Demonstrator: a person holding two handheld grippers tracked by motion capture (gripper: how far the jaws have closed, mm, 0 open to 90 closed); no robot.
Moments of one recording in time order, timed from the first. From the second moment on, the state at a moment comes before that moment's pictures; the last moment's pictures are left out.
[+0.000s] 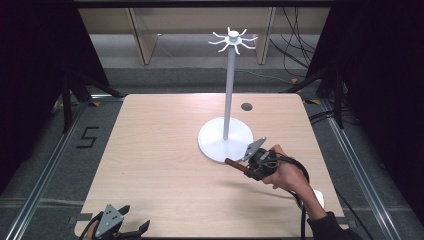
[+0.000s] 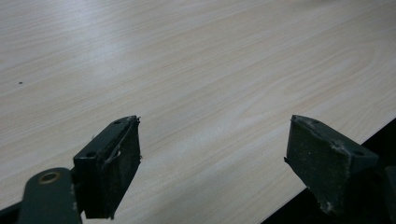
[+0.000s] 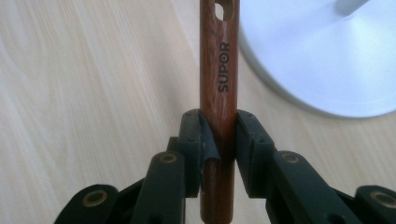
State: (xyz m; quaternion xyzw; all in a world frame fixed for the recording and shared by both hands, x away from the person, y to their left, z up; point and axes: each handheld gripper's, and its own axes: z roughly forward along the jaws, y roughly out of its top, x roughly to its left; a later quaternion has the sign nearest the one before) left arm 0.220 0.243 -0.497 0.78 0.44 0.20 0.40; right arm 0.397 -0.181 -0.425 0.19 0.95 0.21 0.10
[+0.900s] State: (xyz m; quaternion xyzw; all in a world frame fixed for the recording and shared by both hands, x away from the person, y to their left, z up) left arm 0.219 0.242 -0.498 0.77 0.45 0.20 0.40; right arm 0.377 -0.271 -0.335 0.24 0.84 0.47 0.16
